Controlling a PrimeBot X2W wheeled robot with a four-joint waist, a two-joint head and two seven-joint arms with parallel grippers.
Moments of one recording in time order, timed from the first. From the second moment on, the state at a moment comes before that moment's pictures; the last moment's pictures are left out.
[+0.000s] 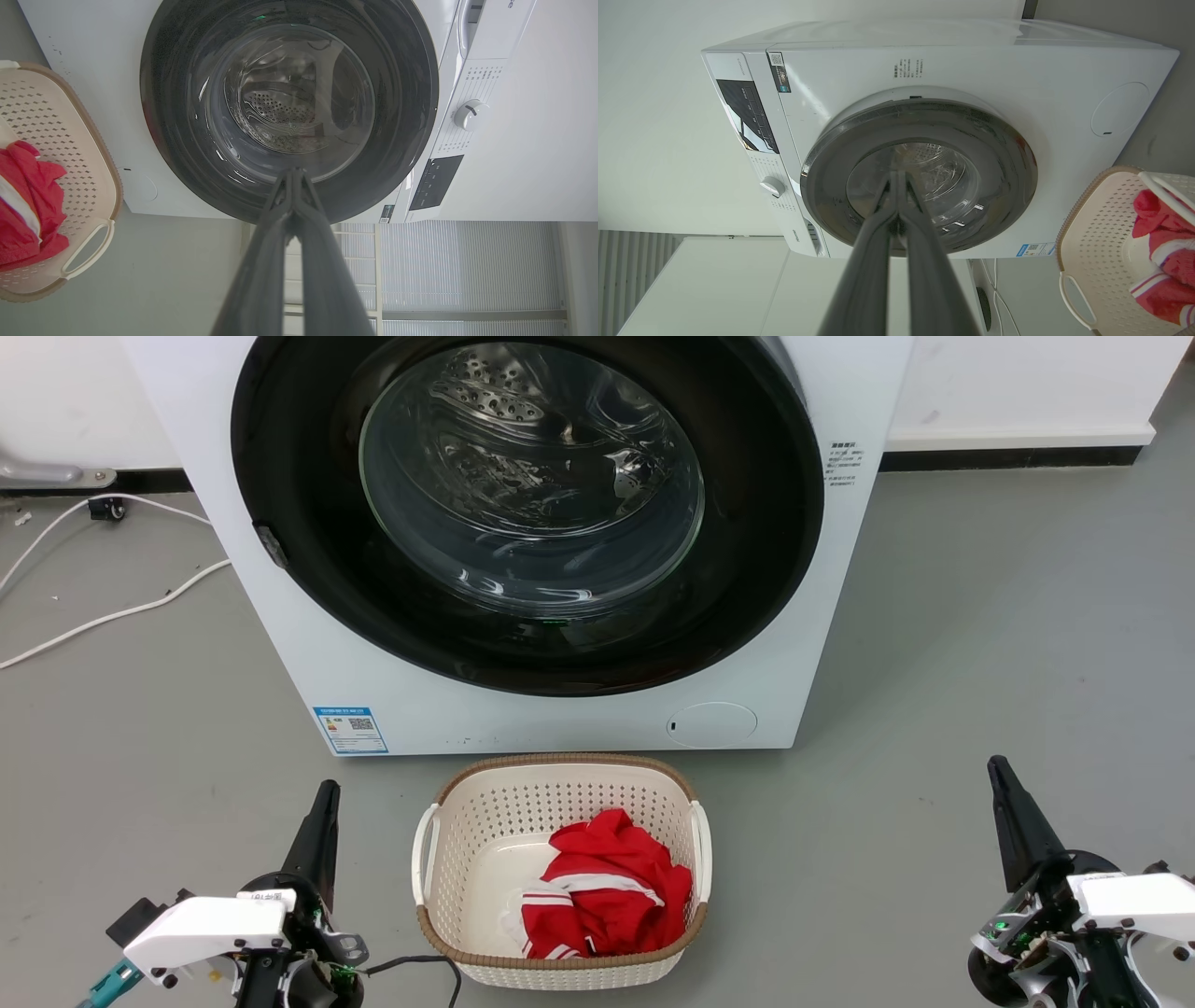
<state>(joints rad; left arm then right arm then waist) -0.10 0.06 0.10 0.25 -1.62 -0.13 0.10 -0.10 -0.07 -0.09 0.24 1.64 0.13 0.09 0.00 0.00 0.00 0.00</state>
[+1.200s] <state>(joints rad) -0.07 0.05 0.08 0.20 -1.49 -0.13 0.02 -0.06 -0.06 -0.06 0.20 1.47 0.13 0.01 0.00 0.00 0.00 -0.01</state>
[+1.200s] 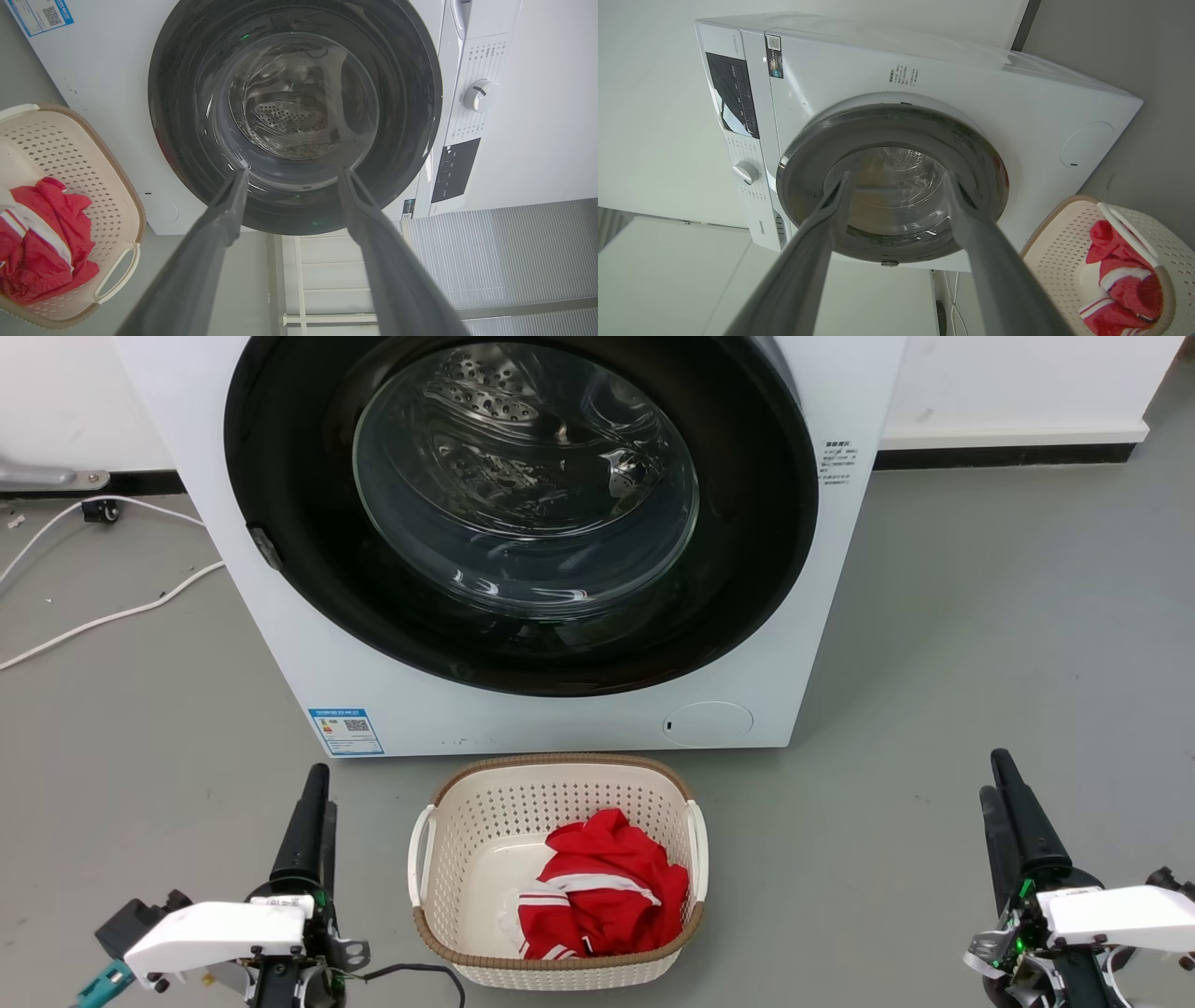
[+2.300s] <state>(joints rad) -0.06 0.05 0.09 0.09 -0.87 -0.13 -0.09 -0.02 -0.06 -0.02 0.07 0.70 0.13 -0.09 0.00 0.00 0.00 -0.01</state>
